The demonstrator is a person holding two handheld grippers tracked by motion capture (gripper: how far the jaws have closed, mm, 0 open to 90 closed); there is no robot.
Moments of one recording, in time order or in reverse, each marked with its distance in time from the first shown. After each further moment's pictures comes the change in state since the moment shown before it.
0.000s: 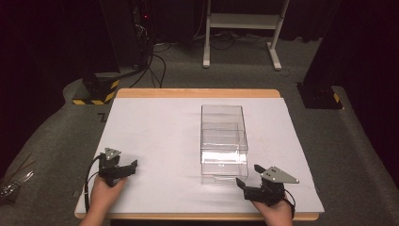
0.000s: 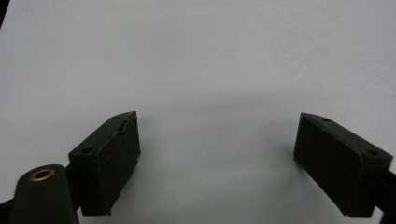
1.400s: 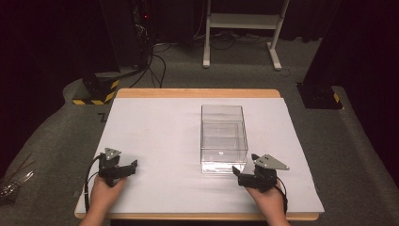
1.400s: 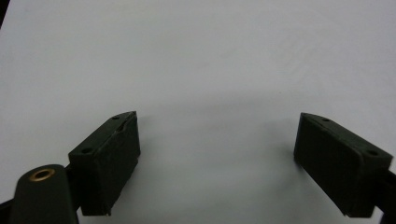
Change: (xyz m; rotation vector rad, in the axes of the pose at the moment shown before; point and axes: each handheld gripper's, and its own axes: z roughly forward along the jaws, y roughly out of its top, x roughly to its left) left arm 0.000 0.000 0.000 -0.001 0.000 -0.003; right arm -0.012 0.015 0.035 0.004 -0.068 0.013
